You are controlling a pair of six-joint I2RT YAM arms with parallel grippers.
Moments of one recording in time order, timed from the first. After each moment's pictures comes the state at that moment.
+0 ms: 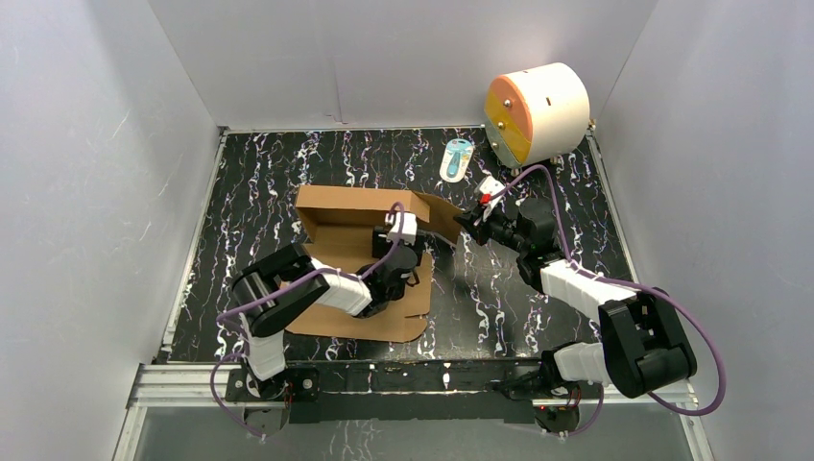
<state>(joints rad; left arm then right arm) -0.99 1.86 0.72 0.81 -0.85 -0.15 0.36 1.29 0.53 0.60 -0.57 -0.19</state>
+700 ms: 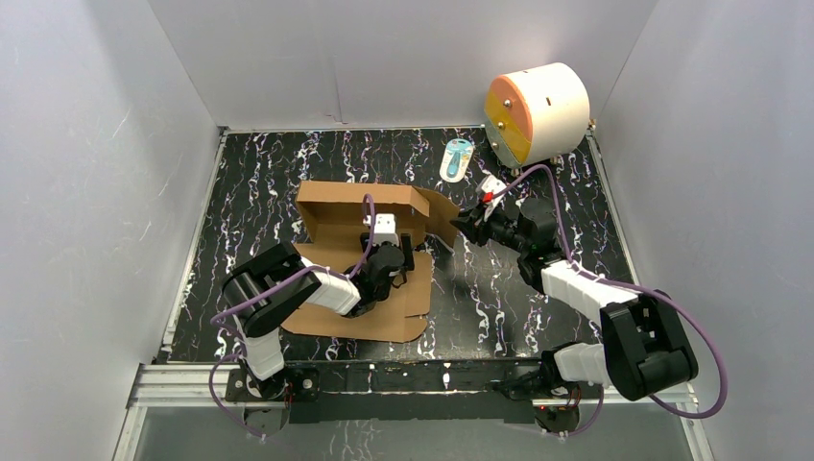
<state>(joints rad) -0.92 1.80 0.63 0.75 -0.69 -0.45 0.36 1.27 0.53 0.60 -0.60 -0.13</state>
